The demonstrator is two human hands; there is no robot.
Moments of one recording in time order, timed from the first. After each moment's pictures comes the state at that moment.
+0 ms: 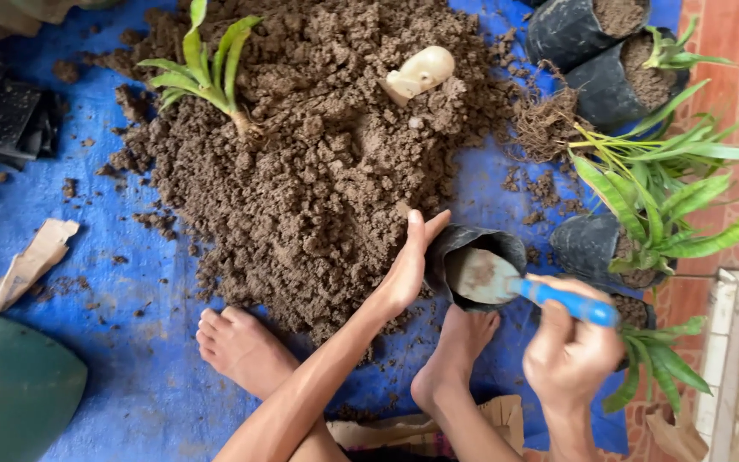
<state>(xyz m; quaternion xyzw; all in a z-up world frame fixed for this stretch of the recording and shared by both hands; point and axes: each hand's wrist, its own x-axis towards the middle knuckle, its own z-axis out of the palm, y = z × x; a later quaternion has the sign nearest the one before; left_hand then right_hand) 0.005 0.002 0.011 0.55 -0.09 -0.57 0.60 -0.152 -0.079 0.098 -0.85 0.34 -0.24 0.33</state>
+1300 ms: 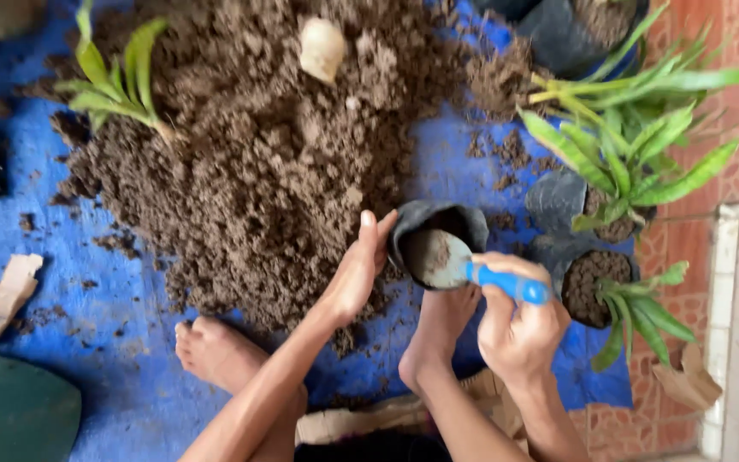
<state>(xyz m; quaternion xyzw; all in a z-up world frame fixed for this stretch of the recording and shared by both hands) 0.007 0.023 0.049 0.57 -0.12 -0.62 0.52 -0.151 -0.084 0.087 -0.86 0.29 -0.31 0.29</state>
